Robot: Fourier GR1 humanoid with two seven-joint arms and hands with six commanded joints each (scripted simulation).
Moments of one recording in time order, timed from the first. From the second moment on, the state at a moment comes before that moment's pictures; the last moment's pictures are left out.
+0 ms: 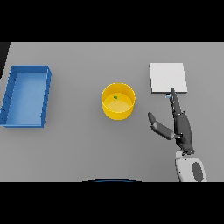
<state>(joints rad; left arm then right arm) -1.48 0.57 -0.58 -0.29 -0.45 -0.06 0.05 0.08 -0.04 0.10 -1.65 0.22 -0.07 -0.13</state>
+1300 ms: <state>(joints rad) -0.57 0.82 -0.56 -1.12 0.05 0.43 0.59 0.08 -0.06 0.13 -1.64 0.28 -0.07 -0.14</state>
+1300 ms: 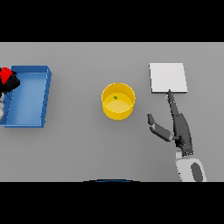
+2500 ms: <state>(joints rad) -0.57 0.85 -0.54 -1.16 0.19 0.23 0.49 -0.10 -0.20 0.24 -1.62 0.43 0.07 -0.05</state>
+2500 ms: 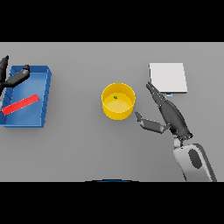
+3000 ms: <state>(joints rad) -0.58 0.85 -0.54 -1.16 0.19 0.22 0.49 -0.40 -0.36 0.44 -1.46 0.69 0.25 -0.08</state>
